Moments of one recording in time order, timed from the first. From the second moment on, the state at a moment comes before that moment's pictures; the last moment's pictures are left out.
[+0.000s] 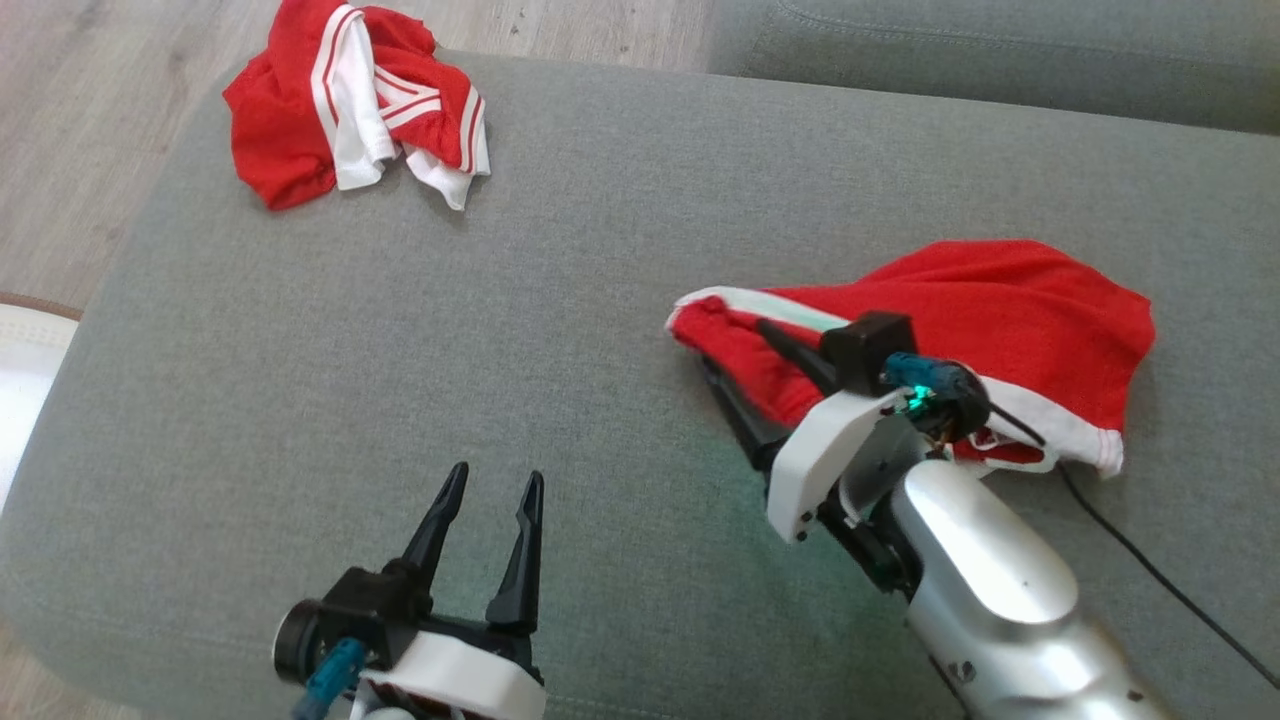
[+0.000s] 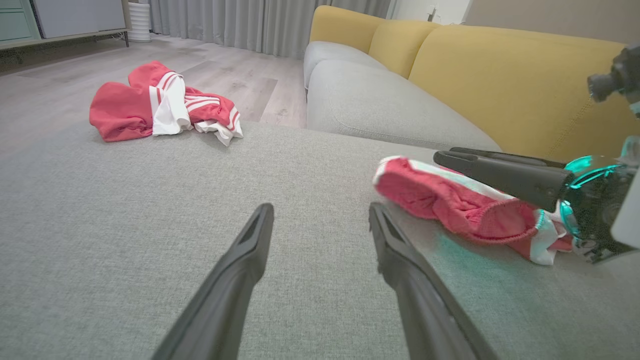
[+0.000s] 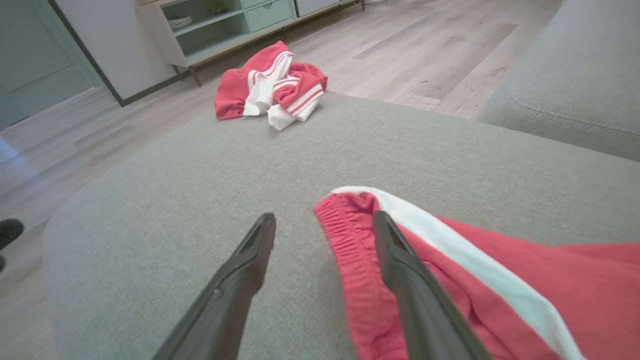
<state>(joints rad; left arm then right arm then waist) -0.10 0.30 -0.68 0.07 -0.59 0.24 -0.20 -0.48 -0.07 0.54 0.54 0.34 0.12 0.09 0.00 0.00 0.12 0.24</state>
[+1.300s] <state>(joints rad) -0.10 0.30 -0.68 0.09 -0.61 0.24 -0.21 -0.56 -0.07 0.26 0.81 -0.04 0.12 0.16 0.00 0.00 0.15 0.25</state>
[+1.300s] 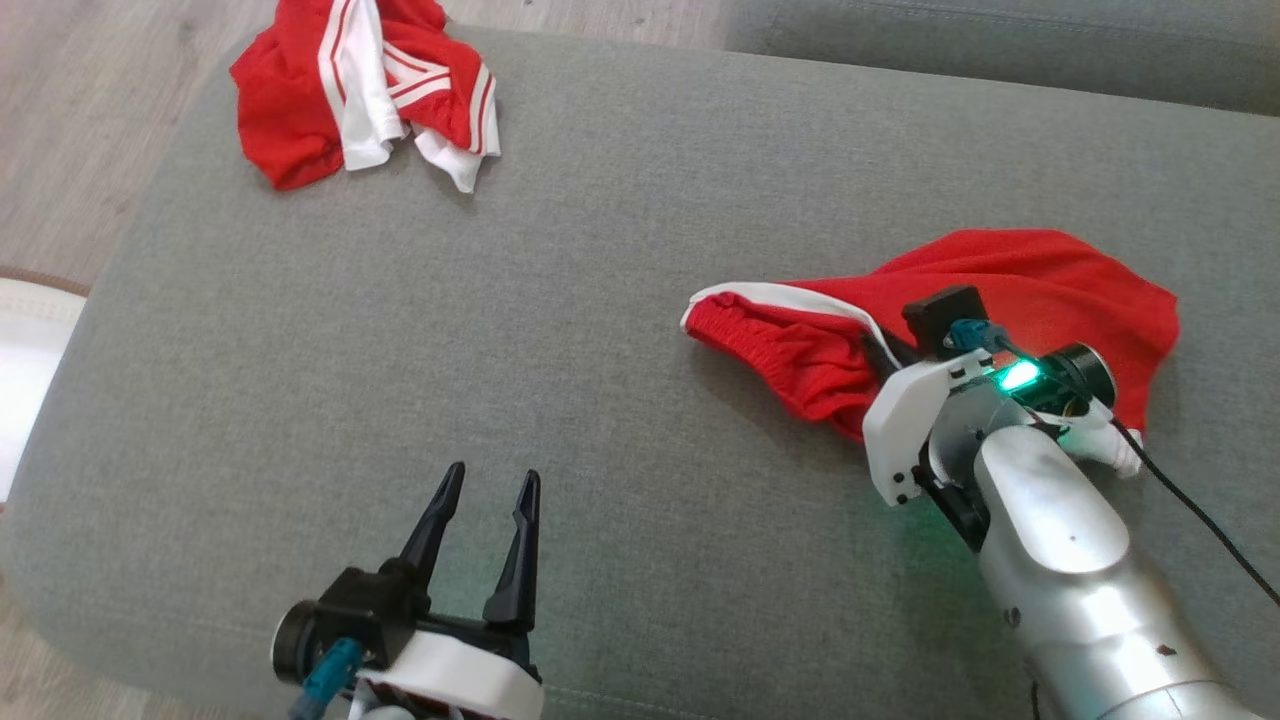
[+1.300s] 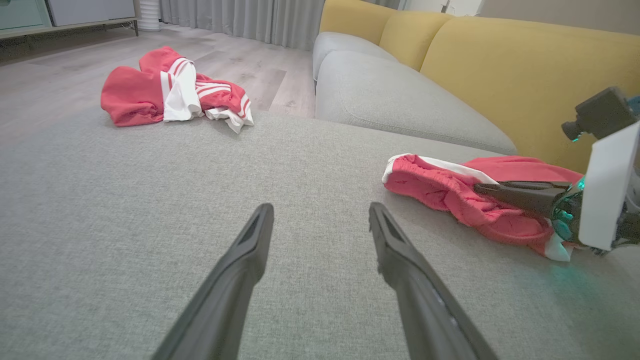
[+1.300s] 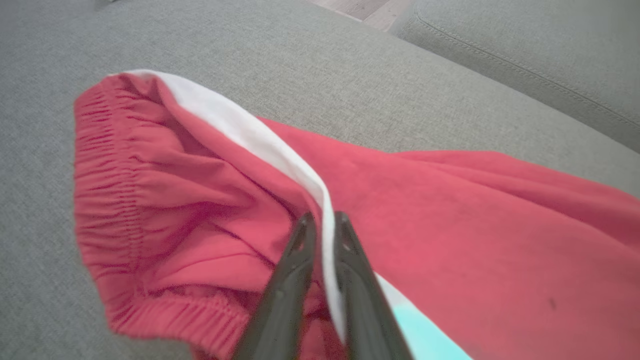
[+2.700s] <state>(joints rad) -0.05 0.33 -0.68 0.08 -0.65 0.26 -0.21 -0.07 -0.06 0.30 0.30 0.03 0.12 0.12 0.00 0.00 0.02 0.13</state>
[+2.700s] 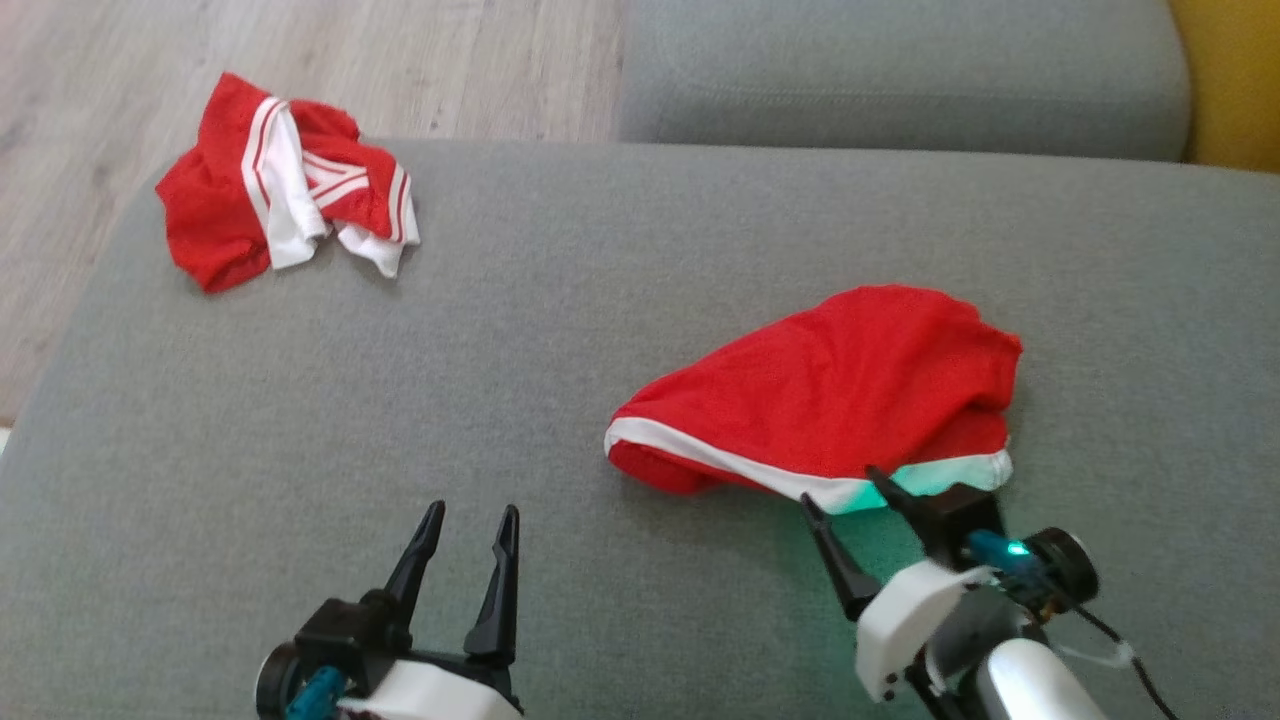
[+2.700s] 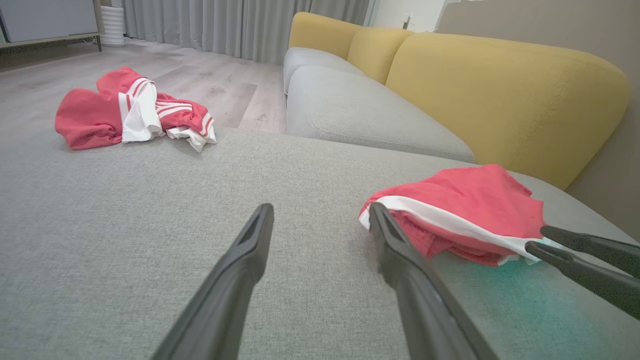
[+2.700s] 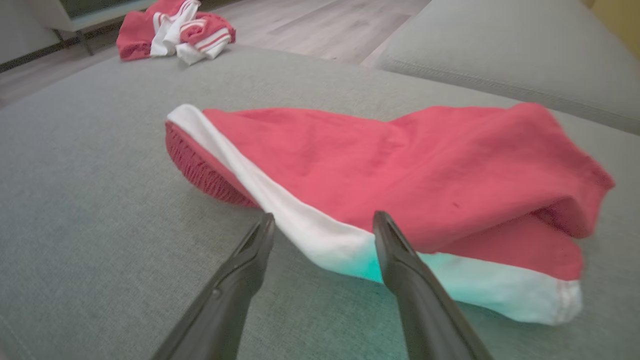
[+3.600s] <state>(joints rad) 0.03 0.35 -0.62 0.13 -0.70 0.27 -0.23 0.13 -0.04 0.02 0.09 0.13 0.12 0.02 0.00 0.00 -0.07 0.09</state>
